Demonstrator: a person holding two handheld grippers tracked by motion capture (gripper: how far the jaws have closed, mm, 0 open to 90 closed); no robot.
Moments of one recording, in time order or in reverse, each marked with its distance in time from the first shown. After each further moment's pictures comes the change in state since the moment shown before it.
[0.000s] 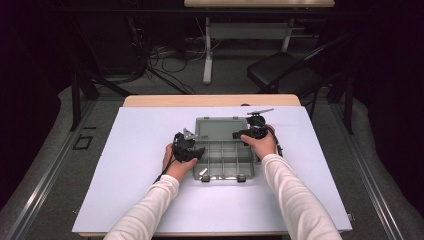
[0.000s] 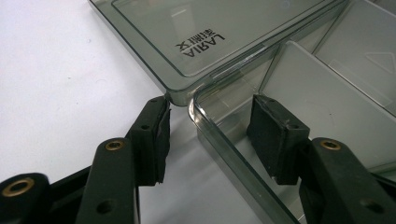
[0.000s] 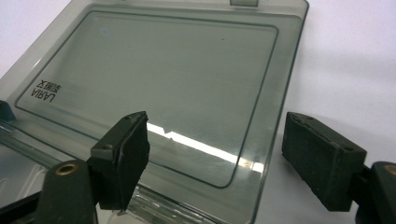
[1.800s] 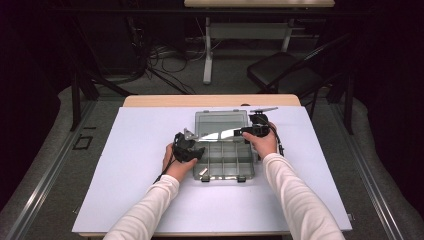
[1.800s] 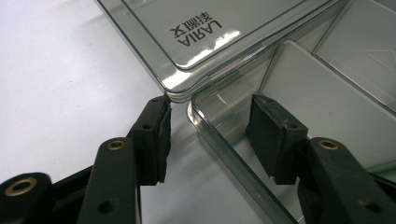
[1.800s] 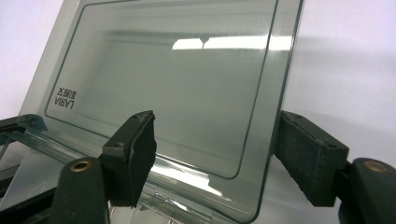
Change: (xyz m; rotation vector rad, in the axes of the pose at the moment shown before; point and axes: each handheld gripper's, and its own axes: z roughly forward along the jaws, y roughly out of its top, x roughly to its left) left arm -0.001 0.000 0.000 -0.002 0.006 0.018; right arm -0.002 0.005 -0.012 -0.020 0.048 0.066
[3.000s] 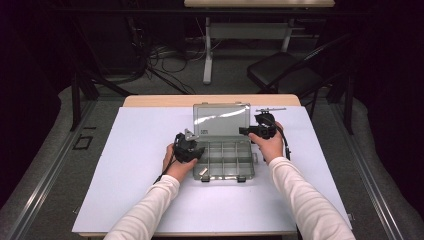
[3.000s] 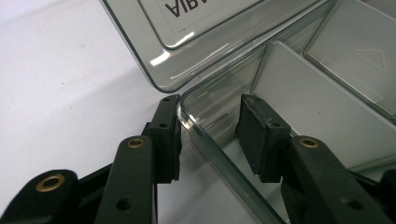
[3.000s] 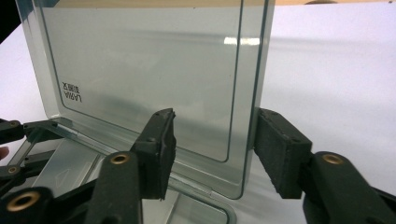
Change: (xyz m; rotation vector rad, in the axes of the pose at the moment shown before) left arm -0.003 0.000 0.000 -0.007 -0.003 0.011; right arm 0.002 -0.006 -0.032 -0.123 0.013 -0.100
